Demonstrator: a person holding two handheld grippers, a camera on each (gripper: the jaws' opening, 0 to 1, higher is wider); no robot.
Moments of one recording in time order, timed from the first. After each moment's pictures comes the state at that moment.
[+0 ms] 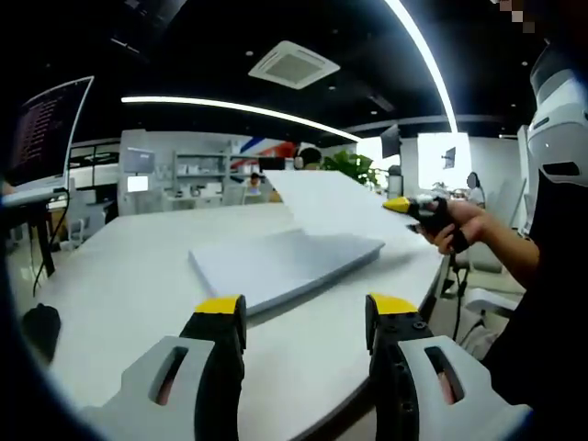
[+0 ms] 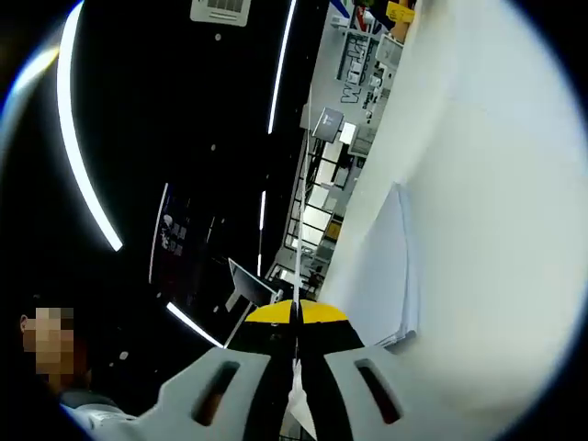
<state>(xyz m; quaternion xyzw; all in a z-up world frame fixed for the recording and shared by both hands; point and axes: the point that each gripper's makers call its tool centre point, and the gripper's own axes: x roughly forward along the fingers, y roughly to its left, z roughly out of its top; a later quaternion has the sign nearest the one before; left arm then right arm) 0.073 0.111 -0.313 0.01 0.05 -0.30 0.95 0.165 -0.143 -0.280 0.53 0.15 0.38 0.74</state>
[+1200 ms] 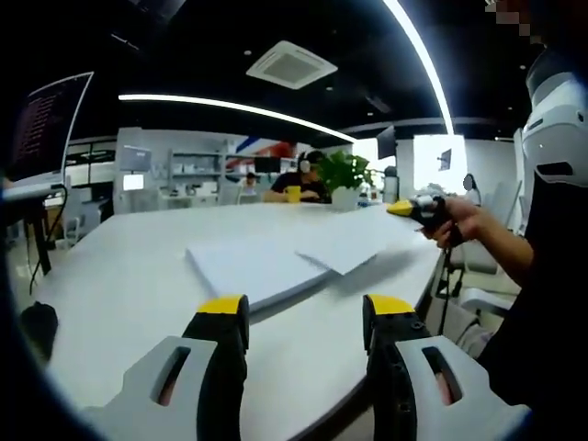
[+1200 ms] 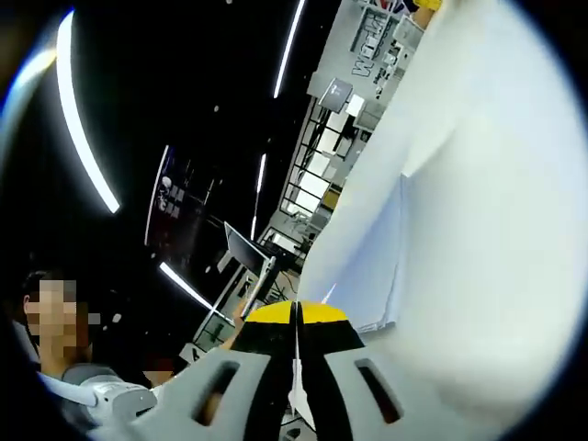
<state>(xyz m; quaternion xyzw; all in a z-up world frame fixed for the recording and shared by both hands) 0.071 0.113 -0.314 0.01 0.05 -0.31 0.95 0.153 -0.155 -0.286 0.46 0.21 0.42 0.75</state>
